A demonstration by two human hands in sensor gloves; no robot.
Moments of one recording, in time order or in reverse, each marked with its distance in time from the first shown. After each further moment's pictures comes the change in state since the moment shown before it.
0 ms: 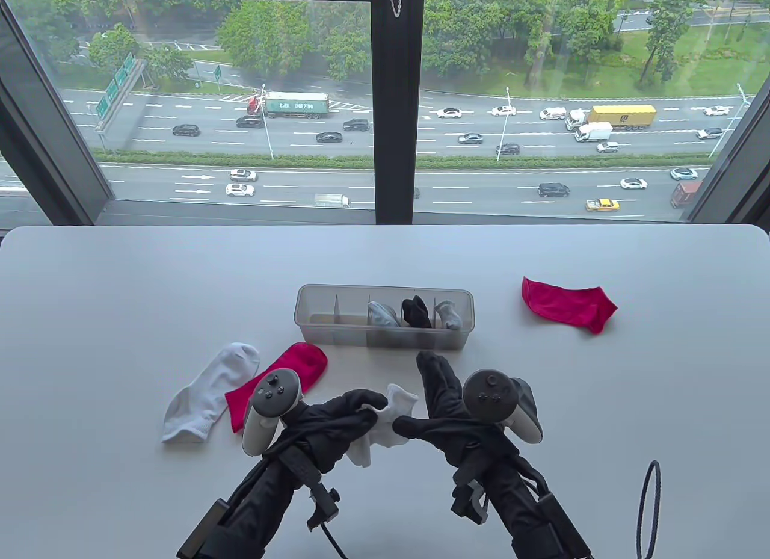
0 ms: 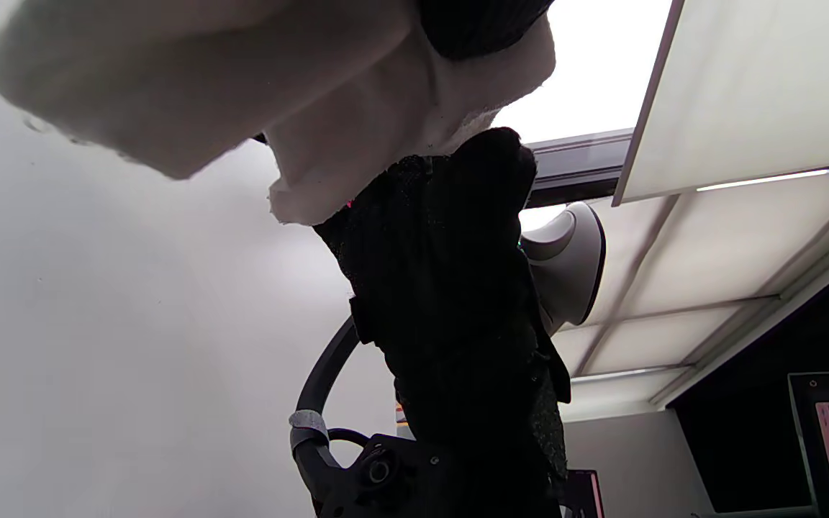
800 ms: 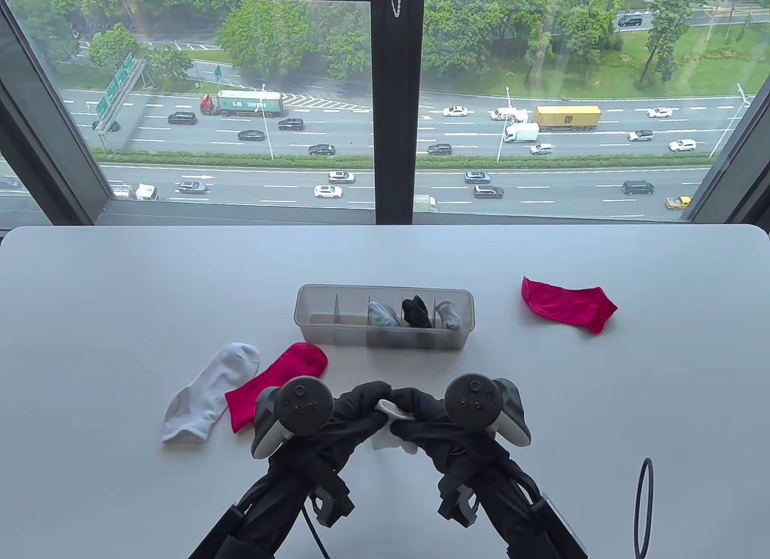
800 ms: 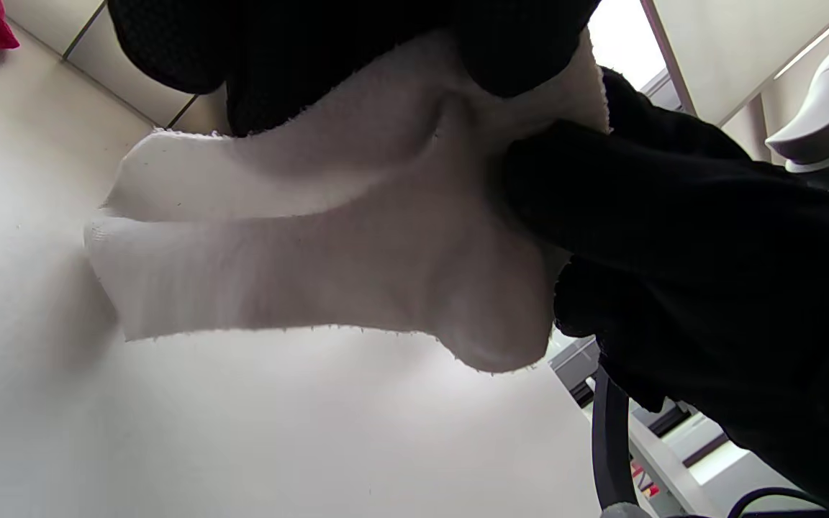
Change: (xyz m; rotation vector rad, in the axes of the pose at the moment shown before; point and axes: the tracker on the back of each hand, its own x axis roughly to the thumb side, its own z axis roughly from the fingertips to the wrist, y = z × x) left_hand 0.029 0.002 0.007 0.302 0.063 -0.533; right_hand 0.038 0.012 0.001 -0.184 0.009 0.360
